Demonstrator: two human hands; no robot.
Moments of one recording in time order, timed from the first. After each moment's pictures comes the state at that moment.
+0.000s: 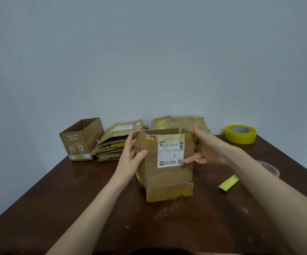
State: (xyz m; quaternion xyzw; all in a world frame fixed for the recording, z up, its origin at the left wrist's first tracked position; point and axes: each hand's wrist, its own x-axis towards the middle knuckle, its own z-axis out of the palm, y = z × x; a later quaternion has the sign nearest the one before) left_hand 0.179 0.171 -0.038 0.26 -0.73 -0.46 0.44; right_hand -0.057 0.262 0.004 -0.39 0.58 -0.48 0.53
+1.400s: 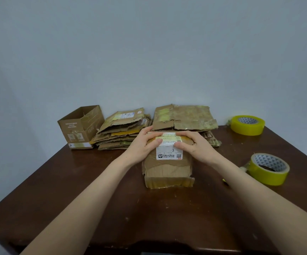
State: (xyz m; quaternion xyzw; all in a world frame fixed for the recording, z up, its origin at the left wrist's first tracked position) left_hand 0.149 0.131 -0.035 0.31 -0.88 -0.26 0.24; right_hand -0.051 0.220 -0.057 -0.60 0.65 -0.43 0.17
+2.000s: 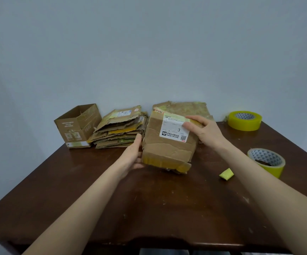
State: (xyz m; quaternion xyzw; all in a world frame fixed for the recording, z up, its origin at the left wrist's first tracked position) left_hand 0.159 0.144 -0.059 0.44 -0.62 -0.59 0.27; right_hand -0.071 0.230 -0.034 -0.50 0.61 -0.58 0.21
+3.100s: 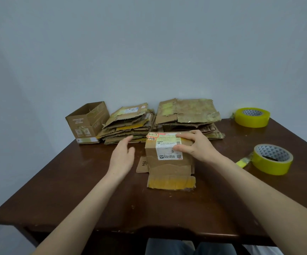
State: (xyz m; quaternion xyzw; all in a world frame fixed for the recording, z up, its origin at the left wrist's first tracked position) left_hand 0.202 0.172 -0.056 0.50 -0.77 -0.20 0.33; right_hand -0.038 0.229 -0.072 -0.58 0.70 -0.38 0.18
